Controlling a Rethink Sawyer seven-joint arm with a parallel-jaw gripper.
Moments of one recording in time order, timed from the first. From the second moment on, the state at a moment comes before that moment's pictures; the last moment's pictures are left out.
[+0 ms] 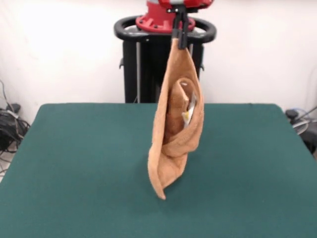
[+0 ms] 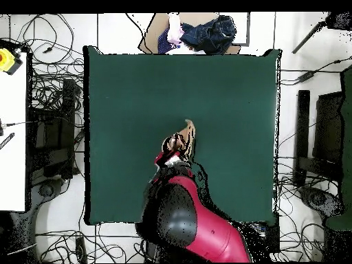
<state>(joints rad) -0.24 -1.21 -0.05 2.24 0.33 0.16 1.98</state>
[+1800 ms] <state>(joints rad) -0.16 -1.24 0.04 2.18 0.23 0.26 1.98</state>
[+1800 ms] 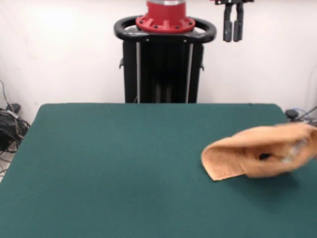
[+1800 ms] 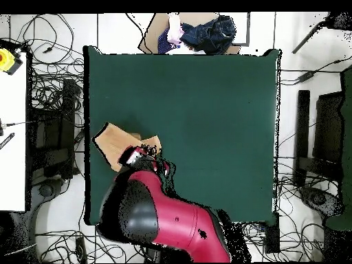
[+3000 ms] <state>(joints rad) -0.15 -1.20 0.03 2.17 0.23 0.20 1.98</state>
